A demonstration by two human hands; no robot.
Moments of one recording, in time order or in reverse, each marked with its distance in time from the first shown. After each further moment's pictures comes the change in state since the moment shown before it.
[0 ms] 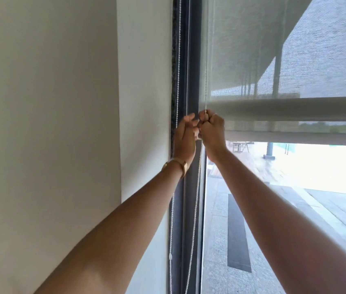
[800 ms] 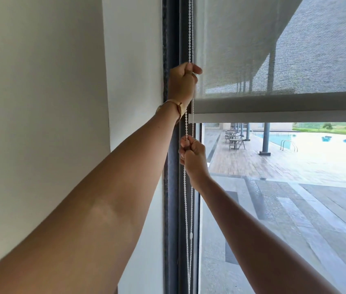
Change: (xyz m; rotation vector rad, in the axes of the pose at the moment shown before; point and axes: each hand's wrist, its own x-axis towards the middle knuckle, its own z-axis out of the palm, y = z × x) left_hand 0.071 0.092 0.026 0.155 -0.049 0.174; right_hand -0.060 0.032 0.011 0.189 -0.144 0.075
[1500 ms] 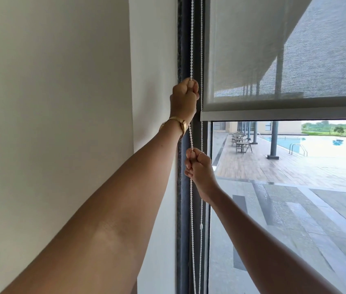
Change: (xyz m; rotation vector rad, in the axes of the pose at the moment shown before) left_hand -0.020 -0.005 -0.030 0.065 0.024 -0.014; right_hand -0.017 0.007 0.010 0.051 -0.067 0.091
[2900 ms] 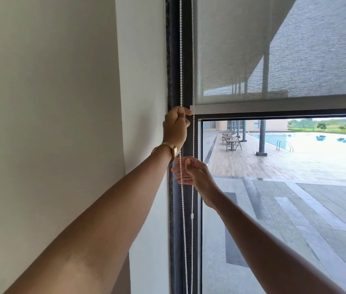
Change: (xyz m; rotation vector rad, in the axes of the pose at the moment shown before) left_hand -0.043 -0.036 0.003 0.001 0.024 -0.148; right_hand -0.019 0.001 -0.022 -0.138 -0.104 0.113
